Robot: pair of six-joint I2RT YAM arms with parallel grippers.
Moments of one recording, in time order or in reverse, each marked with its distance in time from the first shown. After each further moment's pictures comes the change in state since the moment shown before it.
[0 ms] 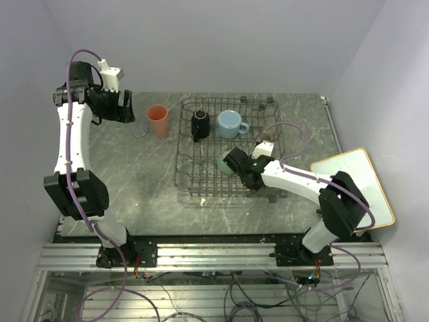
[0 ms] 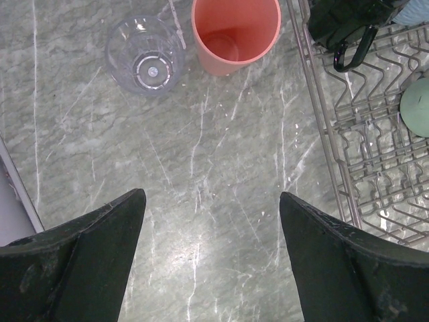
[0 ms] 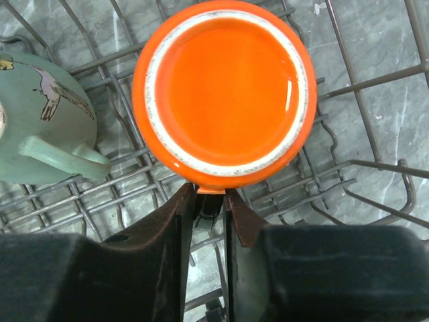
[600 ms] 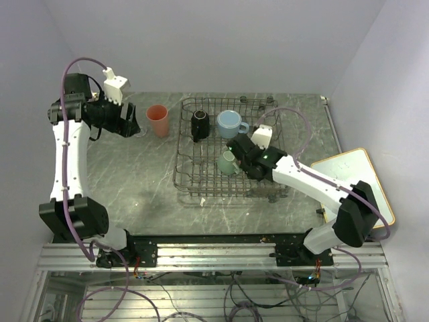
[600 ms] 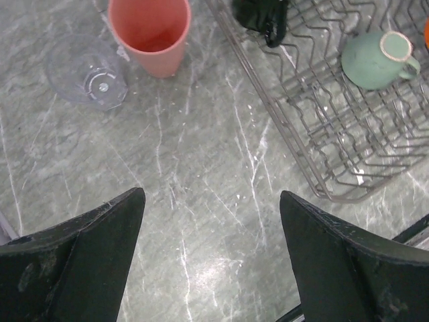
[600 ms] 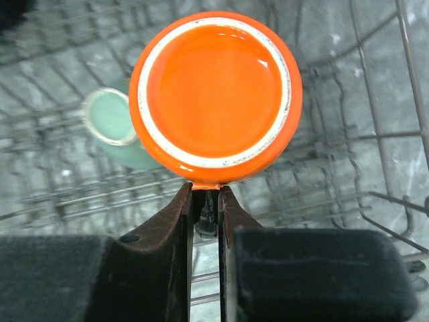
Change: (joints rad) left arm 0.000 -0.195 -0.155 -0.013 0.161 0.143; right arm 0.000 -0.101 0.101 0.020 -0.054 -0.171
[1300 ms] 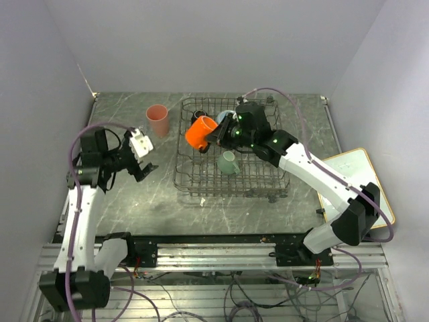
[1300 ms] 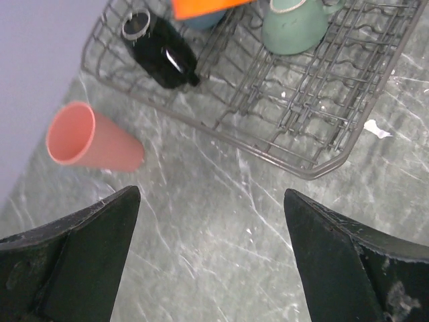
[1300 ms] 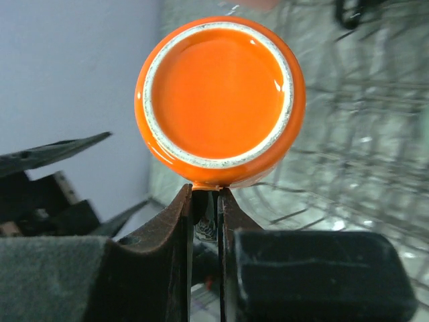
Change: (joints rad) left arm -0.090 -0.534 -0.703 0.343 0.261 0.474; right arm -0.066 0.007 0.283 0.277 -0.694 0.008
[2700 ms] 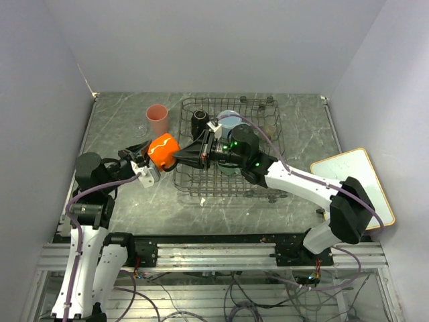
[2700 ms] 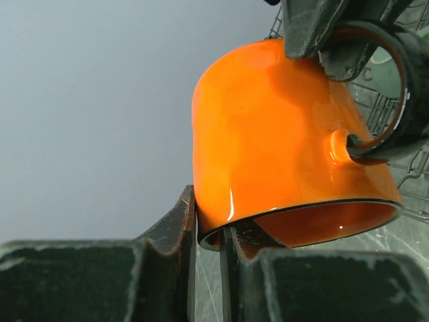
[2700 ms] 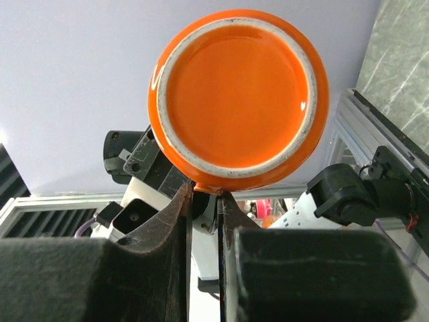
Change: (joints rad) left arm -0.130 -0.375 -0.259 0.497 -0.073 0.092; right arm 0.124 0.021 -0.325 0.837 -0.521 0.653
